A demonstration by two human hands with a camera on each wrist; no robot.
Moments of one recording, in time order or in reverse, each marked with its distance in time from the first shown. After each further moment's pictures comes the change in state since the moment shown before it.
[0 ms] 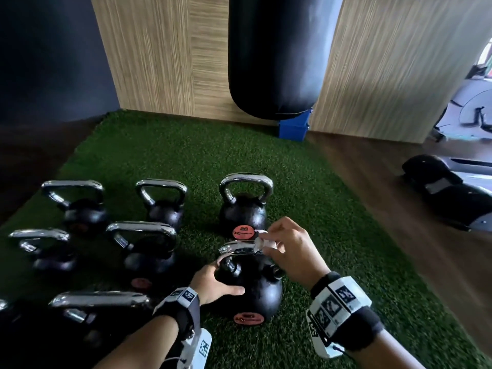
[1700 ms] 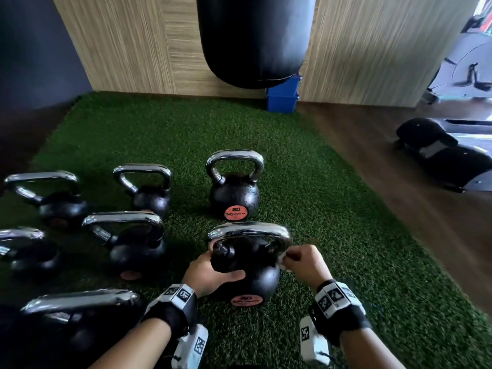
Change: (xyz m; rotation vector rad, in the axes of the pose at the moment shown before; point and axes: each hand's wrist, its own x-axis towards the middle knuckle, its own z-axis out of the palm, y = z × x) left_hand 0.004 -0.002 0.013 -0.003 0.035 0.067; right_hand -0.050 0.113 0.075 0.254 -0.009 0.602
